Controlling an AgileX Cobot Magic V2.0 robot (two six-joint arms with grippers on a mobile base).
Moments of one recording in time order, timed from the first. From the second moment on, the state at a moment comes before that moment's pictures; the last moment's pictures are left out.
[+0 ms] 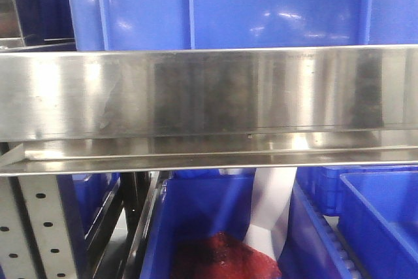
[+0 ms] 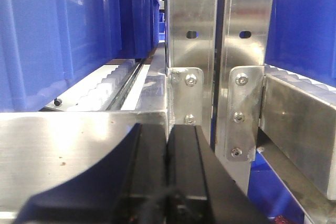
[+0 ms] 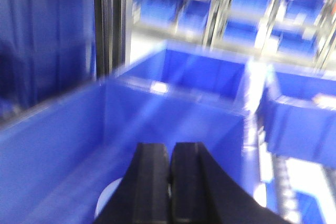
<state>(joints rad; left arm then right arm) -0.03 -0.02 0.03 -0.20 0.01 0.25 0.45 1.07 -1.41 -0.23 0.50 0.16</state>
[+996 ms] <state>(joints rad) -0.03 -0.02 0.03 -0.20 0.01 0.25 0.45 0.17 -0.54 -0.23 0.55 0.16</state>
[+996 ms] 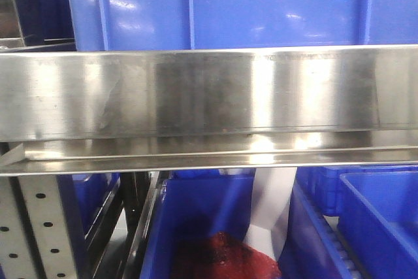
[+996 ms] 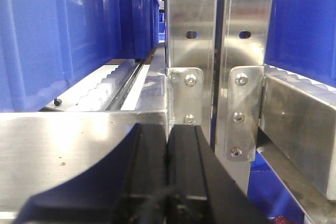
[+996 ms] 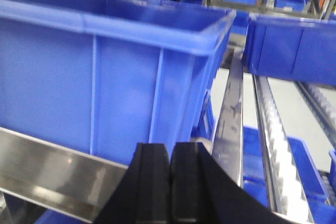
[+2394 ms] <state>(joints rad) -0.03 -0.02 0.03 -0.20 0.01 0.25 0.03 -0.01 0.03 0.09 0.10 -0.06</state>
